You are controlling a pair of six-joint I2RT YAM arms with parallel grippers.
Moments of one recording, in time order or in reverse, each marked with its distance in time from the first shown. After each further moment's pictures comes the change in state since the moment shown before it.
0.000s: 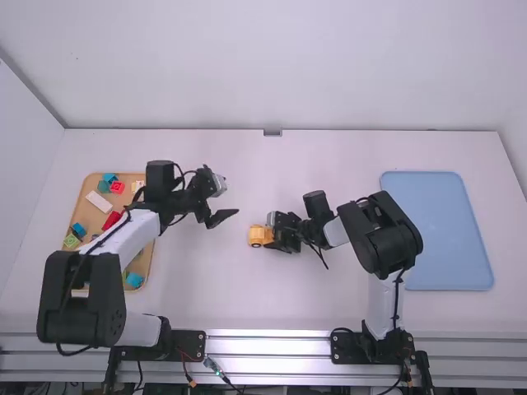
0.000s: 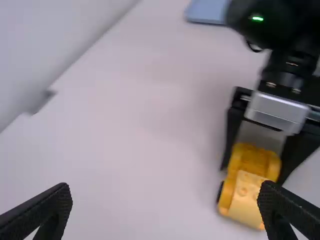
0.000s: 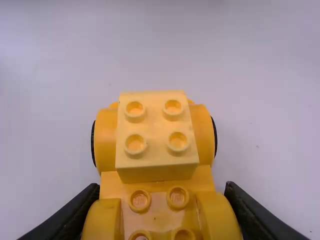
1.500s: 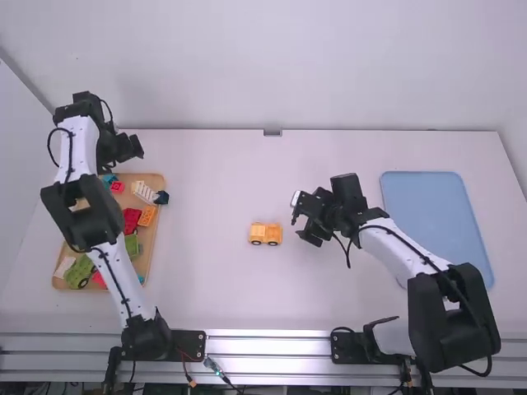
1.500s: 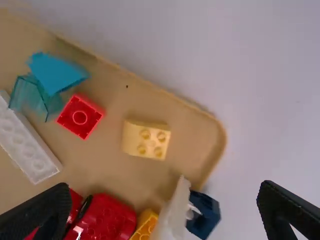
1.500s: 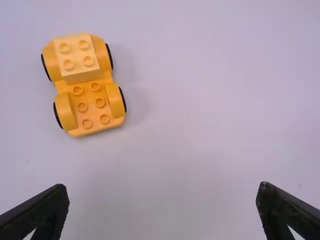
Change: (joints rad) left arm 0.386 0.847 1.462 -1.229 -0.807 -0.924; right arm -0.095 -0.599 0.026 -0.676 0.463 -0.048
